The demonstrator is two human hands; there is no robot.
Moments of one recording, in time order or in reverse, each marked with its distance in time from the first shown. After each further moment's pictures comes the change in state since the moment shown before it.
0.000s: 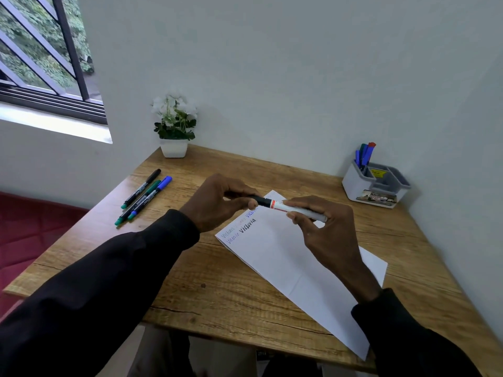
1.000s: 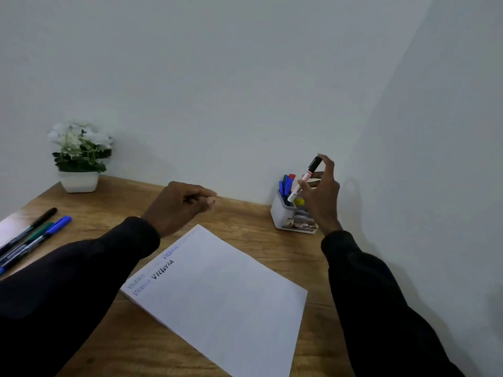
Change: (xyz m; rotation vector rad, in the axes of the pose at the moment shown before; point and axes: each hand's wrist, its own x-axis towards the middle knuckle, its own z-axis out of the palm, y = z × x) left_hand 0.095 0.009 0.044 -0.103 0.131 -0.022; right_hand 0.123 0.127 -0.130 -0.163 0.361 0.315
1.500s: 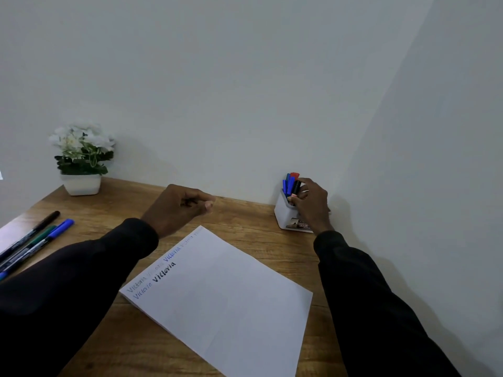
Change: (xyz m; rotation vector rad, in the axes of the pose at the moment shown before) left_hand 0.003 -0.010 0.000 -0.026 -0.031 -0.051; right_hand 0.007 0.062 0.035 -0.229 -0.169 0.046
